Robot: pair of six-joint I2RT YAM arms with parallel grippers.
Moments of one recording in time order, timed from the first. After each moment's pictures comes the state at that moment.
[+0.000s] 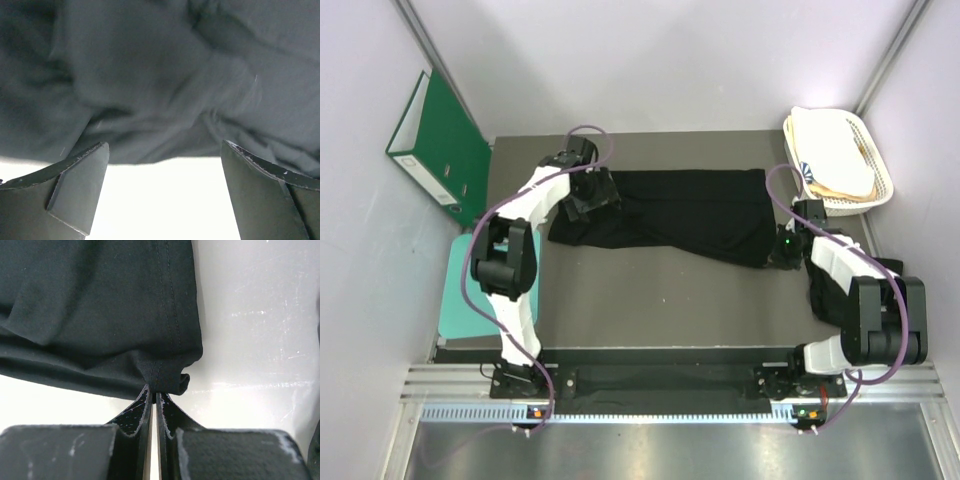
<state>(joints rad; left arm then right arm) -0.26 2.00 1.67 -0.77 0.07 -0.62 -0.02 1.42 0.77 -0.45 -0.15 0.37</state>
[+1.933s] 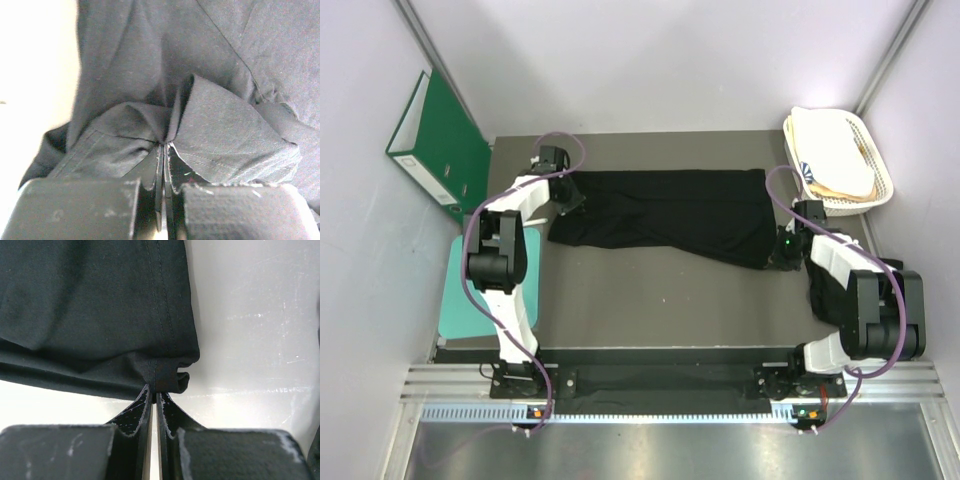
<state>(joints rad) -0.10 2.00 1.49 -0.49 0.08 -0.62 -0.03 1.45 0.77 -0.44 -0.15 0.36</state>
